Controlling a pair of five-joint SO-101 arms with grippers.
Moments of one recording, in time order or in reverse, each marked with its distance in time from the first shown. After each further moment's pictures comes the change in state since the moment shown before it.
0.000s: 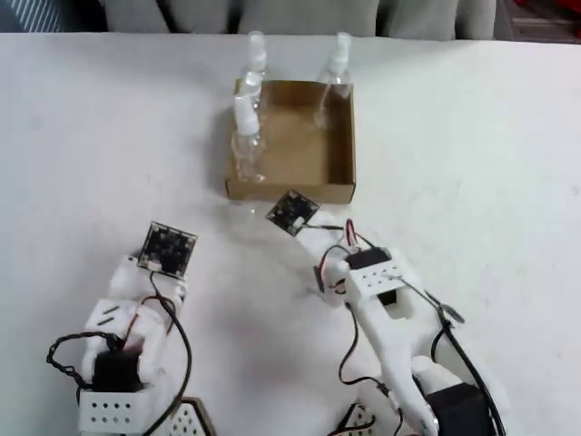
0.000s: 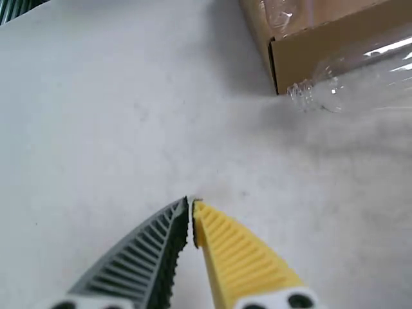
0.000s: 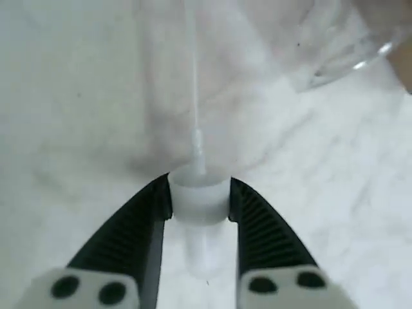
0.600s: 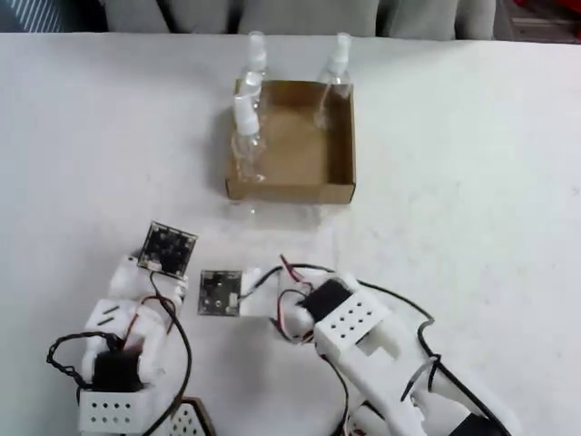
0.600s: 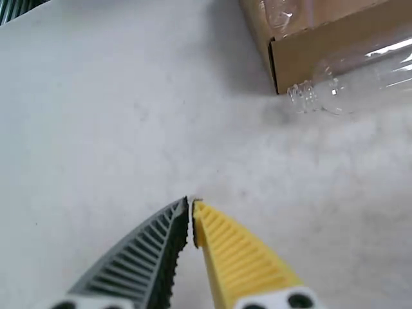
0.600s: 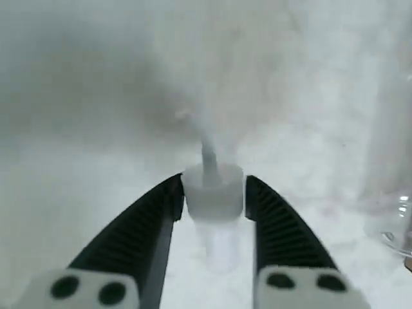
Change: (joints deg) left arm 0.0 0.0 0.0 0.0 0.0; right arm -22.2 -11.3 3.1 6.2 13.7
